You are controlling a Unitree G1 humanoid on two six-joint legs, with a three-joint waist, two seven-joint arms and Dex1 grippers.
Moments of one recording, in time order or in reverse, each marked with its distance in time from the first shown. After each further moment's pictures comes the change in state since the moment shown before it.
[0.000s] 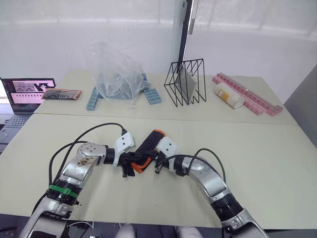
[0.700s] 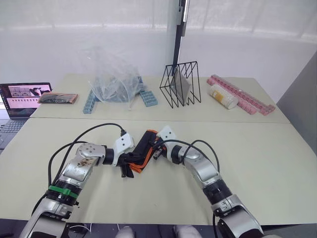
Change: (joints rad) left arm 0.007 -0.001 0.006 0.001 0.038 -0.004 0.005; right arm -0.171 0.081 -0.118 0.297 0.041 -0.018 -0.092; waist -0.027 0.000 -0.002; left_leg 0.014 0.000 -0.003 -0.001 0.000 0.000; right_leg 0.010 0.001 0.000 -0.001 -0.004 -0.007
